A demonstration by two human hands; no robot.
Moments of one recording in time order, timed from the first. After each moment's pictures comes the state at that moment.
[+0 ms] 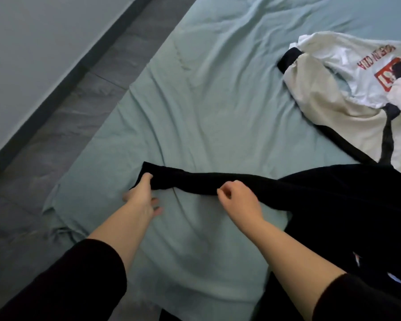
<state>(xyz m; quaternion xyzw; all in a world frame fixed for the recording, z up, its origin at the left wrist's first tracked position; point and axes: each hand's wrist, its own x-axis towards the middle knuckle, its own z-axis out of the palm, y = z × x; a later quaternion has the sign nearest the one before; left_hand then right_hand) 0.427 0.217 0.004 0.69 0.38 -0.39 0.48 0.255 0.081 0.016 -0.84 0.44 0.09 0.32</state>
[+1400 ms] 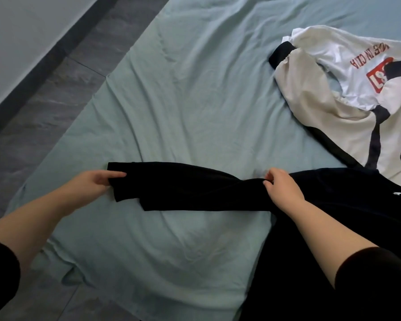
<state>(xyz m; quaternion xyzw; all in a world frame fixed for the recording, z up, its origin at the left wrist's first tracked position) 0.499 0.249 0.025 0.83 -0.16 -0.47 0.24 0.187 -0.059 -0.004 -0.82 0.50 0.17 0.24</state>
